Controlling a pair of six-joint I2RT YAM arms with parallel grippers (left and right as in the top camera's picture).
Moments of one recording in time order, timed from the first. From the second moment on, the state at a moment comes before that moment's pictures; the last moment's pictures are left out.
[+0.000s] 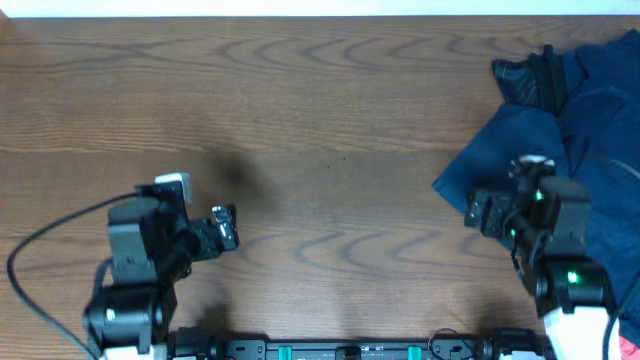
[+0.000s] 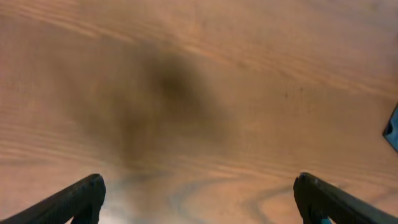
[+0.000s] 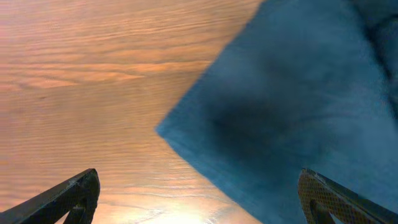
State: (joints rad) left arm 0.05 0.72 0.76 -0.87 0.21 -0.21; right arm -0.02 0.85 0.66 -0.61 -0.06 0.13
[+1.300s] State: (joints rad) left arm 0.05 0.86 0.79 -0.92 0.21 -0.21; right arm -0.86 1.27 0.69 -0.55 0.37 0.41
